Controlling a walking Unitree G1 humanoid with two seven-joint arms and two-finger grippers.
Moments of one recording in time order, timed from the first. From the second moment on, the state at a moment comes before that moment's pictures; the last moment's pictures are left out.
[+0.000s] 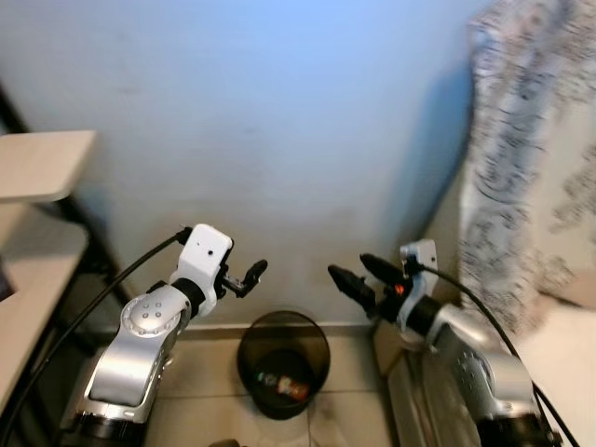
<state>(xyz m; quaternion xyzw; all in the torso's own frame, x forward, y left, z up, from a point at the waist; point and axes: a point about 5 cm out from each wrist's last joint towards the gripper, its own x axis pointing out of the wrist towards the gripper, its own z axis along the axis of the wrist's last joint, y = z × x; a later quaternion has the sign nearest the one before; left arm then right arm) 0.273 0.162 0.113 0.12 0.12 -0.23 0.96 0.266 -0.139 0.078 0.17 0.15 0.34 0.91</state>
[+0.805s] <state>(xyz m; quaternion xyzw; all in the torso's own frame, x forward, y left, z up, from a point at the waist) 0.279 0.160 0.121 0.10 0.11 -0.21 0.97 0.261 -0.114 0.107 0.19 0.11 0.38 0.90</state>
